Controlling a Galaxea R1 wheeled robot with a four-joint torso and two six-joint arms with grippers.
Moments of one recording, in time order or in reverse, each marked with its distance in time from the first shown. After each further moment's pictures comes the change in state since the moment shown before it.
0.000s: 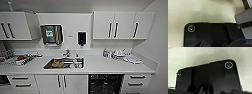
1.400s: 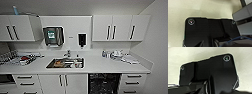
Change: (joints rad) left arm -0.005 0.000 0.000 0.000 0.000 0.000; right arm 0.001 0.000 0.000 -0.001 -0.001 0.000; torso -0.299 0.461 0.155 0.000
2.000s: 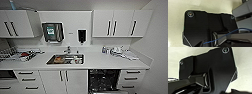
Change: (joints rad) left arm -0.003 0.005 0.000 0.000 0.000 0.000; right arm 0.001 0.000 0.000 -0.001 0.001 0.000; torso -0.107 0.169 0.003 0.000
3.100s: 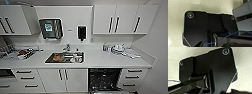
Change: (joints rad) left arm -0.010 0.000 0.000 0.000 -0.001 0.000; right arm 0.013 0.000 0.000 -0.001 0.001 0.000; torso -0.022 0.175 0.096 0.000
